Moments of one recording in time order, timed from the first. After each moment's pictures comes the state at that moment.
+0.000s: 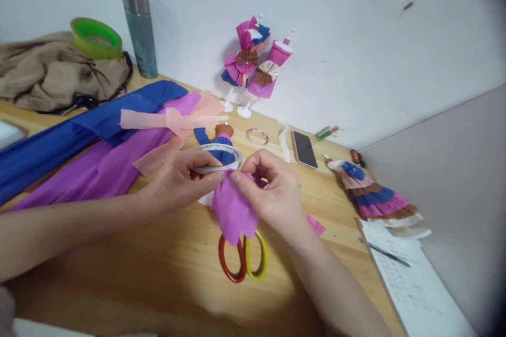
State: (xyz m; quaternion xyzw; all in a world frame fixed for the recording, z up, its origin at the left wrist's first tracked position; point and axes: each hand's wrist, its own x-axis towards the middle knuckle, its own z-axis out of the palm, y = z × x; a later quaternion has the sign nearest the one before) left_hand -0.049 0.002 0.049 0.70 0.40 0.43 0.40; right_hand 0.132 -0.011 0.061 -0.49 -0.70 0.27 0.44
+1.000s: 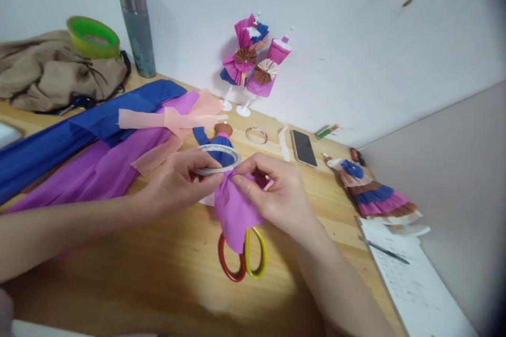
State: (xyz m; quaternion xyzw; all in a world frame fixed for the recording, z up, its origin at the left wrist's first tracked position) left_hand -0.050 0.002 0.040 0.73 0.40 0.42 0.37; right_hand 0.143 -0.012 0.071 -0.45 -0.78 0.23 0.37
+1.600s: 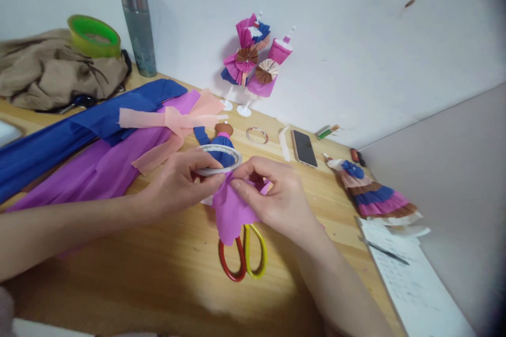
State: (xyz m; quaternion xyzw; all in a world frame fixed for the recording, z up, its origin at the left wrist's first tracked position) left_hand -0.048 0.000 0.043 0.73 0.41 0.40 0.37; right_hand 0.141 -0.016 0.073 -0.45 -0.78 0.25 0.36
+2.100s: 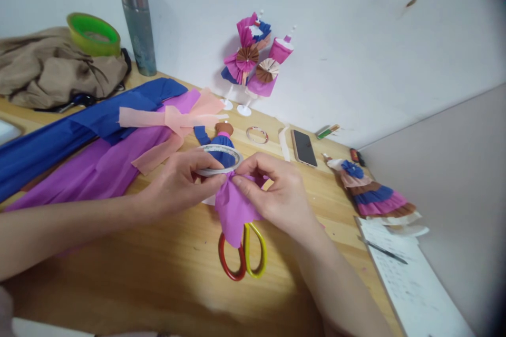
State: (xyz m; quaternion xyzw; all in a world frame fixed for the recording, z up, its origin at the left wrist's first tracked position) left_hand -0.049 0.000 0.041 0.73 0.41 0.40 0.38; right_hand 0.142 -0.013 0.070 -0.46 -0.76 0.26 0.37
